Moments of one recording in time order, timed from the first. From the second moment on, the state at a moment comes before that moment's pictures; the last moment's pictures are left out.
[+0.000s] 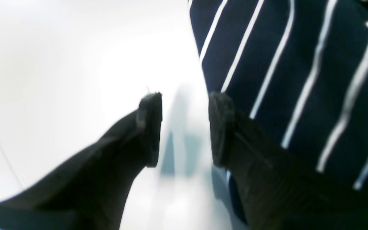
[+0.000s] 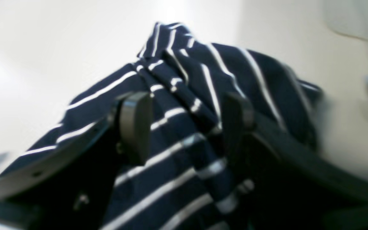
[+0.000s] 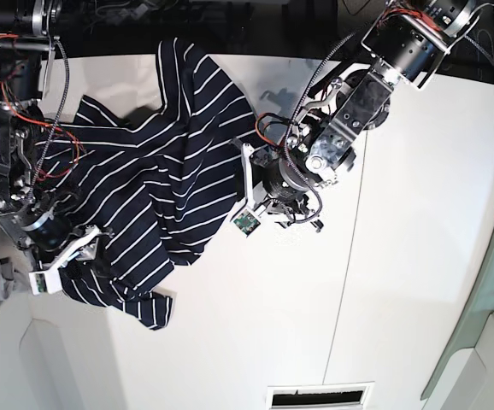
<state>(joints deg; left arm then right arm) -9.0 -9.8 34.3 75.3 -1.3 -5.2 28.7 15.2 14.9 5.4 61.4 13.7 27.6 -18.9</state>
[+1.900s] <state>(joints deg) 8.6 -23.9 33.4 106.8 -8.7 -19.9 35.5 -12.8 16.7 28.3 77.1 29.8 30.9 -21.1</state>
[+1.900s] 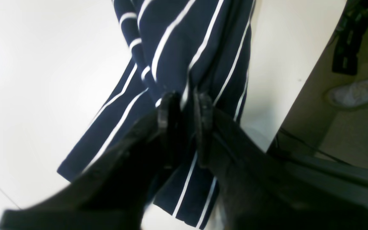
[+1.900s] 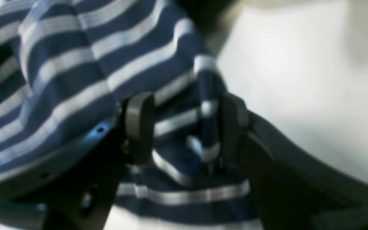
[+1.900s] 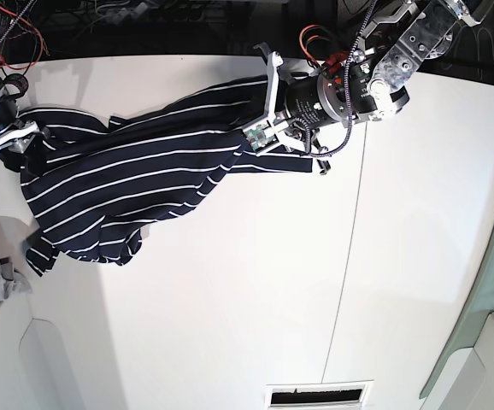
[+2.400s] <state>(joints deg) -2.6 -20.9 33.2 102.6 -8.6 -10.9 29.0 5.6 17.2 25.2 73.0 27.2 27.4 -21.4</state>
